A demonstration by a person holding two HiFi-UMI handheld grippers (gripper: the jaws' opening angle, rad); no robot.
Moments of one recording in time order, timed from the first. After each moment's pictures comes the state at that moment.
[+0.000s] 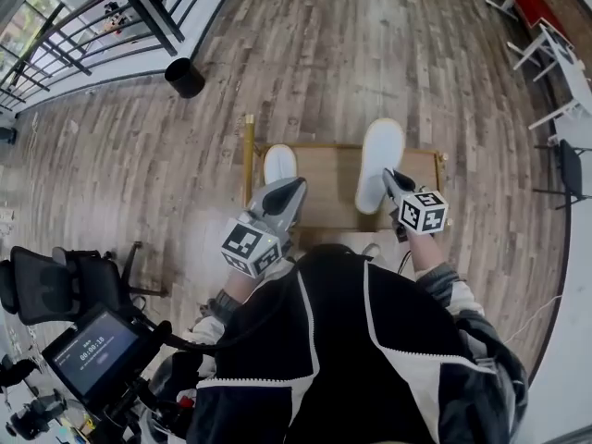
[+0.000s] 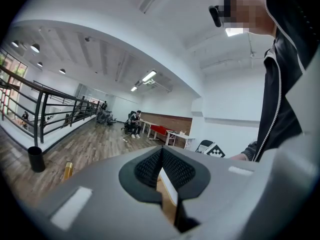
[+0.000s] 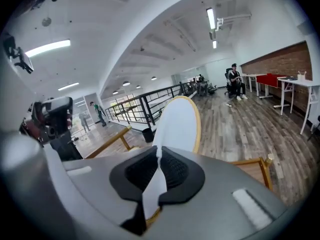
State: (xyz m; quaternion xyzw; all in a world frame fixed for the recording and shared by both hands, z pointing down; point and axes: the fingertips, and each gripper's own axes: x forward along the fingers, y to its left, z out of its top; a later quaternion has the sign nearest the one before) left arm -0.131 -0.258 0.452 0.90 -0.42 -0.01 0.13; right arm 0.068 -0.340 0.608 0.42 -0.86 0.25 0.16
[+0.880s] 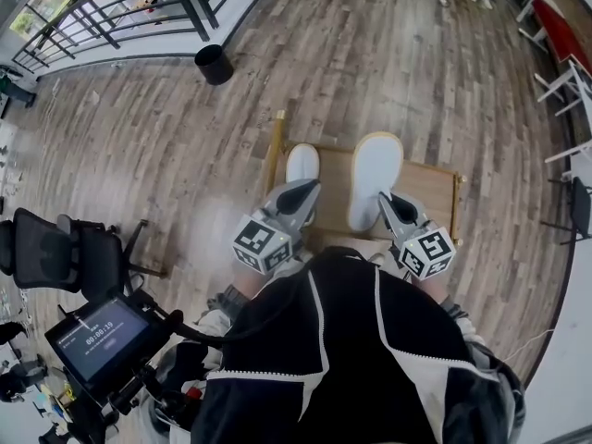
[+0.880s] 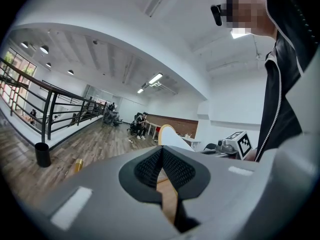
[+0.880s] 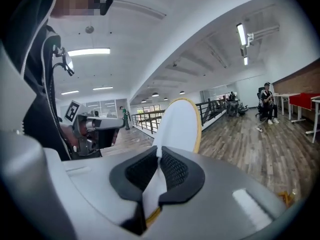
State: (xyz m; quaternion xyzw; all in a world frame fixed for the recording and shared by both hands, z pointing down) left arm -0.167 -0.253 0.460 0.88 -0.45 -0.03 0.14; right arm -0.031 -0.273 0.512 0.30 -0.94 0.12 0.09
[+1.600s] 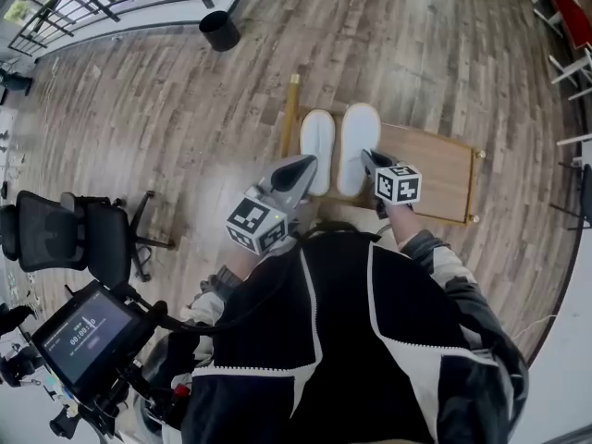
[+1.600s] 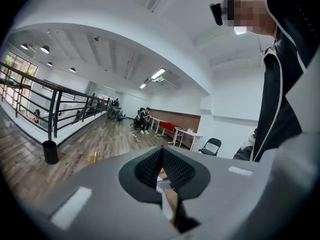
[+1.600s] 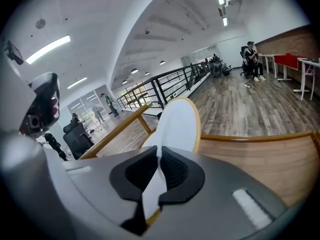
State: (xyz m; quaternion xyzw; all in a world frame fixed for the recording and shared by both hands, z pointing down) left arm -0.194 -0.234 0.487 0.87 -0.46 0.01 0.15; right arm -0.087 -0.324 0.703 0.33 -0.87 0.30 0.21
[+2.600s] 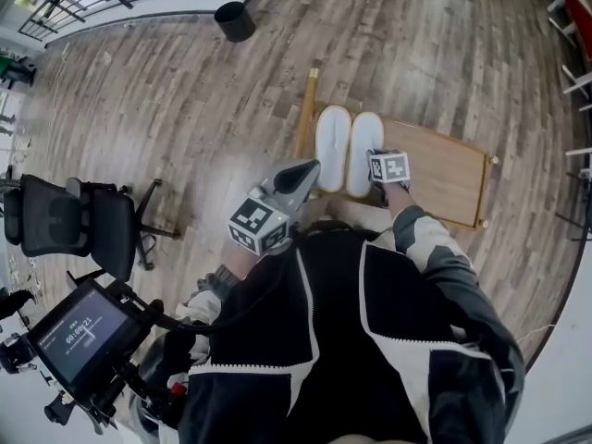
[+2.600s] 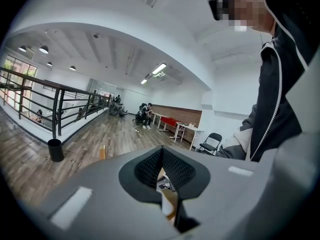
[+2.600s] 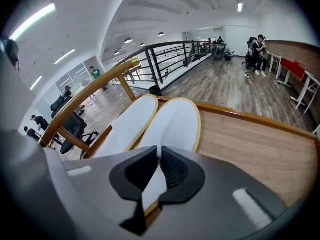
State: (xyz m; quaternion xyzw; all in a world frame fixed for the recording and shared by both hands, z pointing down) left arm -0.221 -0.212 0.503 0.87 -0.47 0.04 0.16; right arm -0.104 -0.333 0.808 0.33 -0.81 0.31 0.37
